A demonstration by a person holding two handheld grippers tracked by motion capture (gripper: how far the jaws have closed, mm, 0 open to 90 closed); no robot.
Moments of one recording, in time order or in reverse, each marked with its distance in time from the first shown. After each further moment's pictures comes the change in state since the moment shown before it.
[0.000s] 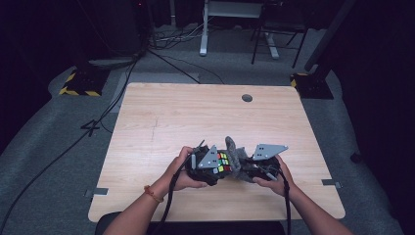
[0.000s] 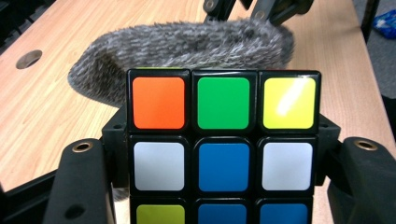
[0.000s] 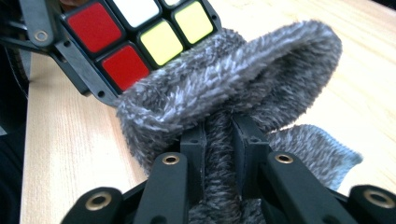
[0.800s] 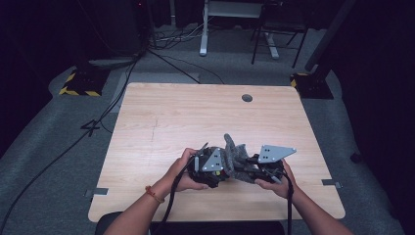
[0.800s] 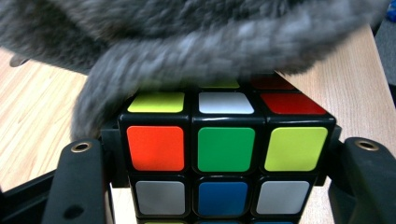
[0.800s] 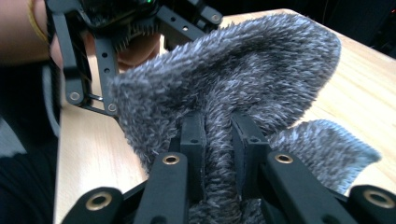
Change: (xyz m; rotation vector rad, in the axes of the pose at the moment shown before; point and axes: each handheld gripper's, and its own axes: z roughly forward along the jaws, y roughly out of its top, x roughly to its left) left arm -0.006 0.001 0.009 0.051 -0.001 0.038; right arm 0.015 0.014 -0.018 -0.108 0.022 -0.046
